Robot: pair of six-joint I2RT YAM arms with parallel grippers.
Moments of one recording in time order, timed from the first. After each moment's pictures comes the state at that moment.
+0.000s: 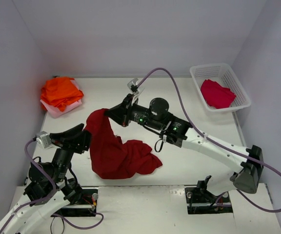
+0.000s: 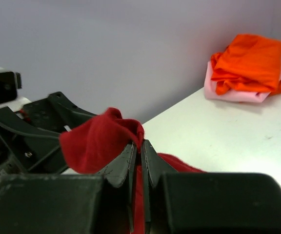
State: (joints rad) left arm -0.80 0.13 0.49 0.05 -0.40 -0.40; right arm 1.00 1.42 1.24 0.26 -0.20 0.45
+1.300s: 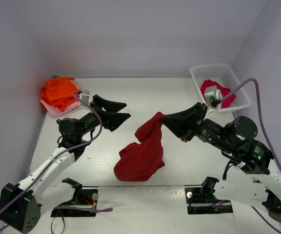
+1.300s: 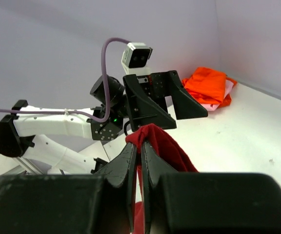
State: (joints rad) left arm -0.43 0.97 0.64 0.86 0.64 -0.79; right arm 1.00 0.81 1.27 -0.28 -0.07 0.34
